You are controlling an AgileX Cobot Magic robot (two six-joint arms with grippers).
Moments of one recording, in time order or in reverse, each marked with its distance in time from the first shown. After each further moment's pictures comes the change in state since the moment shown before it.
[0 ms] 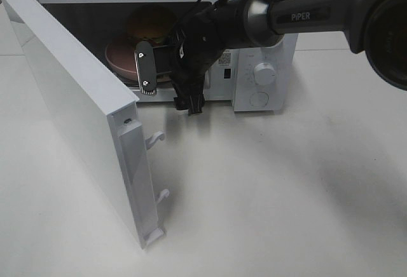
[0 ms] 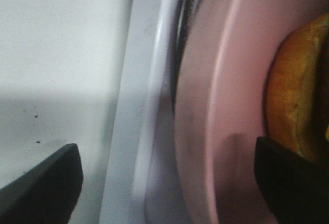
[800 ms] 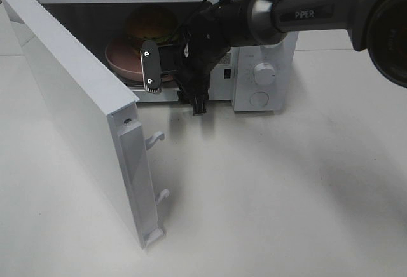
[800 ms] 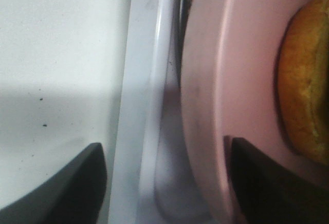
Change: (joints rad) left arm 0.000 0.000 0.000 0.000 0.000 0.000; right arm -0.012 0.000 -0.001 -0.004 0.036 0.027
